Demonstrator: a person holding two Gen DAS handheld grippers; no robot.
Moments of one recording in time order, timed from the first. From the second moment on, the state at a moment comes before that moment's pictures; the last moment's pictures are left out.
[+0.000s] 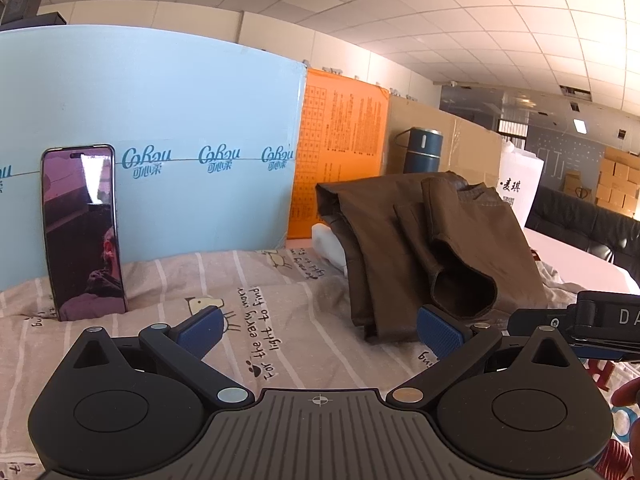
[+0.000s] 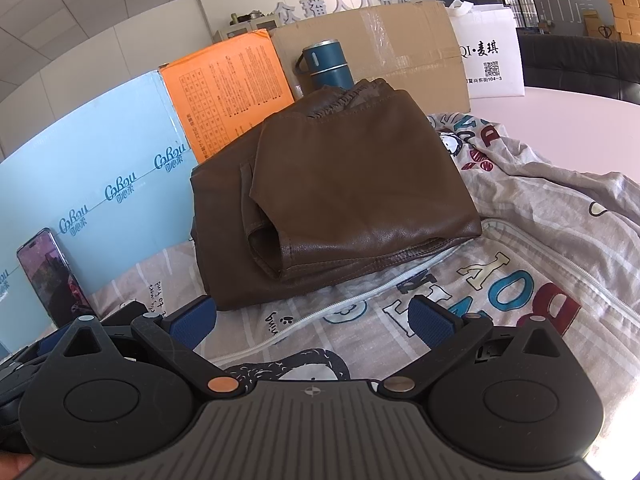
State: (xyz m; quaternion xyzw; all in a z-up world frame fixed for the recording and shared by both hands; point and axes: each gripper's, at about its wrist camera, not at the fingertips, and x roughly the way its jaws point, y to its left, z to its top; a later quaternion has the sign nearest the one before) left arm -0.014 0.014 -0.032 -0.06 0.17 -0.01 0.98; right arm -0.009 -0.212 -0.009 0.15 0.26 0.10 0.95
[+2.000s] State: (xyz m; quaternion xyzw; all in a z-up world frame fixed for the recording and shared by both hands) left arm -0.041 0.008 -0.008 -0.07 0.12 -0.03 0.99; right arm -0.063 -0.197 0.012 0.06 0.22 -0.01 0.97
